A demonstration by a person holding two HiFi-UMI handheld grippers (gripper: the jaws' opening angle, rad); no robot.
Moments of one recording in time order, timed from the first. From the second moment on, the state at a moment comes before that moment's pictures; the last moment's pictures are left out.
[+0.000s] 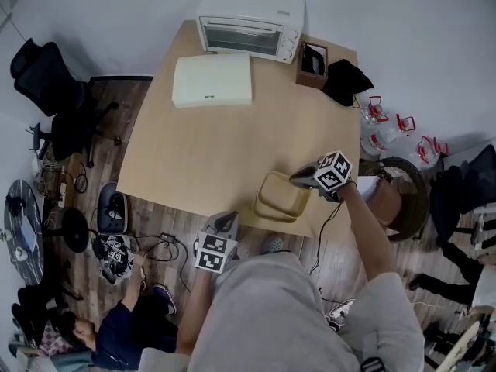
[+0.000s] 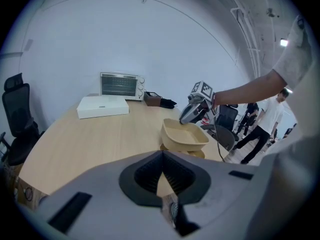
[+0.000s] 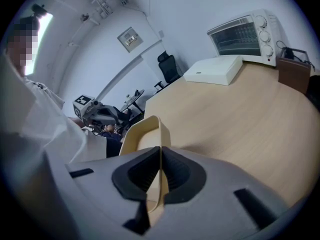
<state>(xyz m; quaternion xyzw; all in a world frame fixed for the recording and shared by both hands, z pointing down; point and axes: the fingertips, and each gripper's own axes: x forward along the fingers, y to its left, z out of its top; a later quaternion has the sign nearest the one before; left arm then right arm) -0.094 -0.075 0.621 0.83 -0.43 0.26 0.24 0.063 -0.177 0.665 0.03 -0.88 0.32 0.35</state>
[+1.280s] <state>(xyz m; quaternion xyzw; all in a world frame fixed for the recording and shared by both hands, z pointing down) -0.107 -0.063 0.626 0.82 -0.45 0.24 0.26 0.032 -0.144 0.716 -0.04 -0.86 0.26 0.44</state>
